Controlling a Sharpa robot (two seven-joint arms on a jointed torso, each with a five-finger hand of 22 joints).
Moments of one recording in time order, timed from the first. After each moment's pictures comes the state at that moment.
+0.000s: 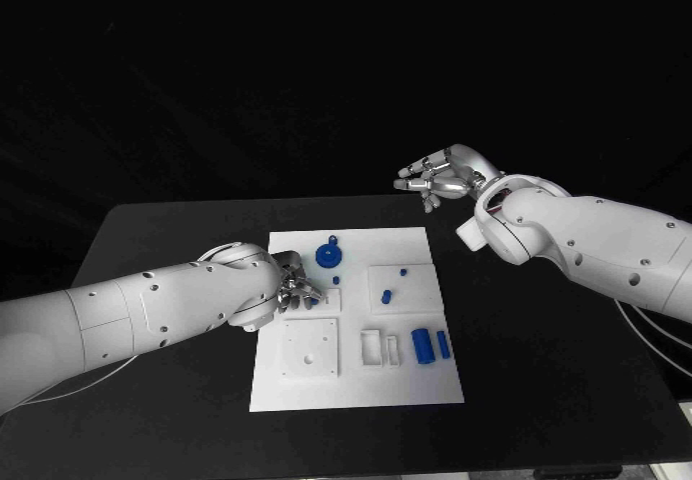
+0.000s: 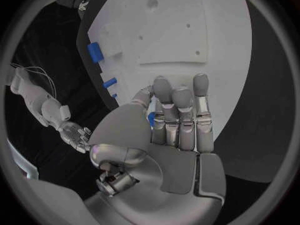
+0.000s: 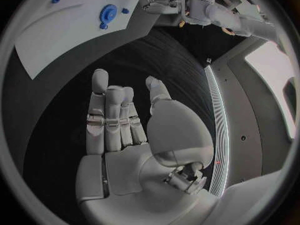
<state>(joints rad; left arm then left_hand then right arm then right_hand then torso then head) 1.30 -0.55 -0.23 1.27 -1.02 -0.10 -0.53 1.15 0.07 0.08 -0.02 0.43 1.39 -0.03 0.18 0.50 1.48 -0.07 0.71 0.51 1.32 -0.10 1.07 0.67 0.03 1.25 -0.11 0.36 1.31 1.29 -0.73 0.03 1.28 -0.82 -0.37 0.07 1.22 0.00 -0.15 -0.06 0.58 1.01 0.11 0.07 0.07 1.09 0.01 0.93 0.80 1.33 -0.05 0.84 0.98 0.09 1.43 -0.06 0.08 1.29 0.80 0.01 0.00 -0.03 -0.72</state>
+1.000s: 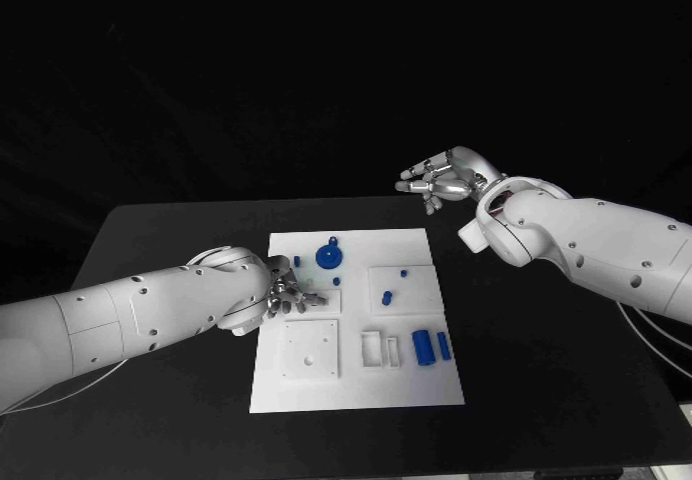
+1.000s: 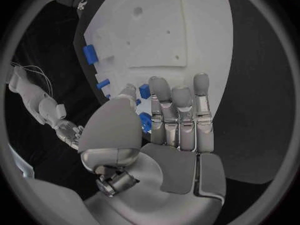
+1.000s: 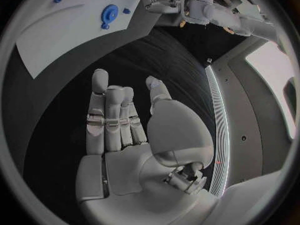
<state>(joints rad) 1.30 -0.59 -0.24 1.27 -1.01 -0.09 -0.53 1.05 -0.19 0.02 0.29 0.06 1.41 -0.05 0.18 0.49 1.47 -0.08 0.68 0.49 1.32 -0.10 1.06 0.66 0.01 1.27 -0.11 0.32 1.31 1.29 -0.74 0.03 1.27 -0.82 -0.37 0.07 1.21 0.00 -0.15 -0.06 0.58 1.01 0.11 0.07 0.07 1.09 0.01 0.93 0.80 1.33 -0.05 0.84 0.98 0.09 1.43 -0.06 0.08 1.29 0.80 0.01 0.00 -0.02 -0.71</state>
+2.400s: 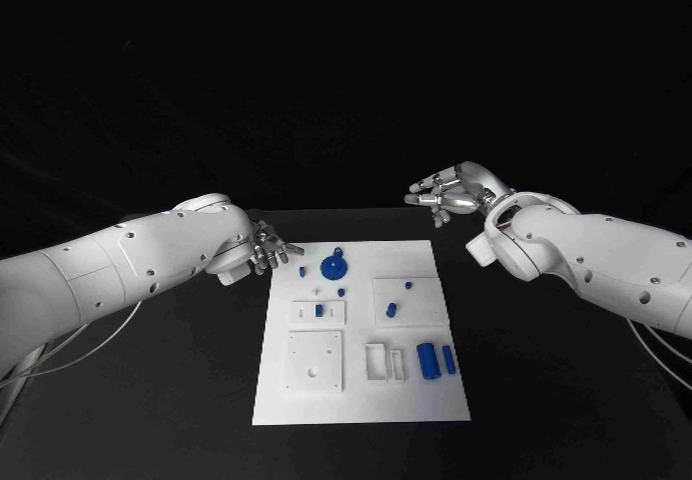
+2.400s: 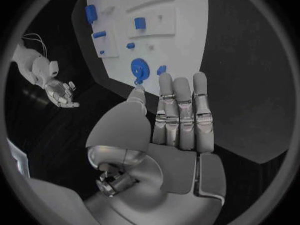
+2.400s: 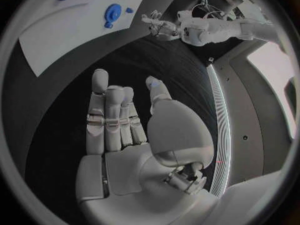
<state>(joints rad) 1.40 -0.54 -0.15 1.04 -0.94 0.00 -0.54 1.11 0.00 -0.09 0.18 0.22 1.25 0.02 0.07 0.30 1.45 -0.04 0.47 0.38 1.22 -0.07 0.95 0.51 0.01 1.28 -0.10 0.08 1.28 1.29 -0.73 0.03 1.26 -0.81 -0.37 0.07 1.21 -0.01 -0.15 -0.06 0.59 1.00 0.12 0.07 0.07 1.09 0.01 0.93 0.80 1.33 -0.05 0.84 0.98 0.09 1.43 -0.06 0.08 1.28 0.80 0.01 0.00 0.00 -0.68</state>
